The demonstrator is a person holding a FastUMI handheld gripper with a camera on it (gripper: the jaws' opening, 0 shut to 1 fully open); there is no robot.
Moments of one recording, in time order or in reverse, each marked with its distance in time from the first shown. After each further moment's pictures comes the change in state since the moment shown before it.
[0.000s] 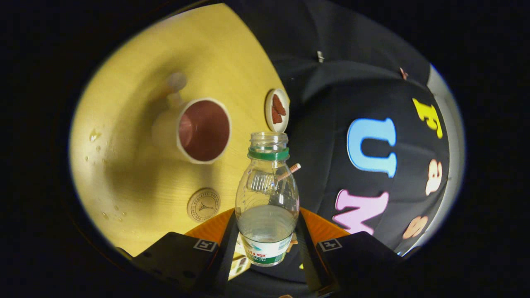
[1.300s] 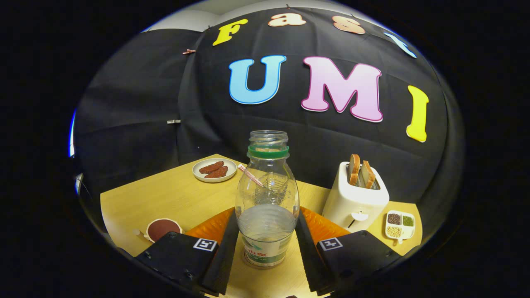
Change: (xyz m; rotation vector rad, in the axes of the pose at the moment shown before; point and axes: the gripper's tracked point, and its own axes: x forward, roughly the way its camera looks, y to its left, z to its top) arm 0.044 -0.028 -0.067 1.438 -0.239 0.019
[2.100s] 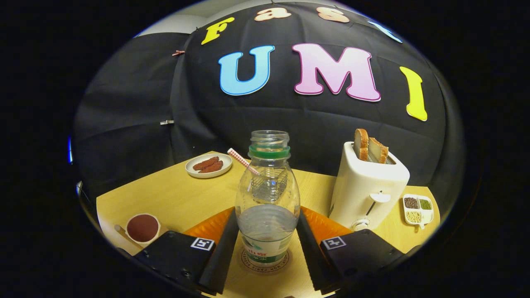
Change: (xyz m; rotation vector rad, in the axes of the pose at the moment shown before) arm 0.032 0.000 -0.039 0.028 -0.001 -0.002
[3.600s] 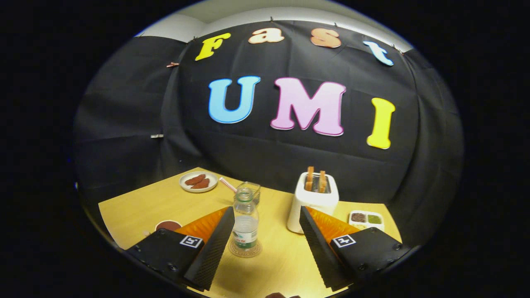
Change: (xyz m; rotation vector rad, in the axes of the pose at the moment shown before) arm -0.158 -0.037 0.107 -0.026 -0.111 -0.216
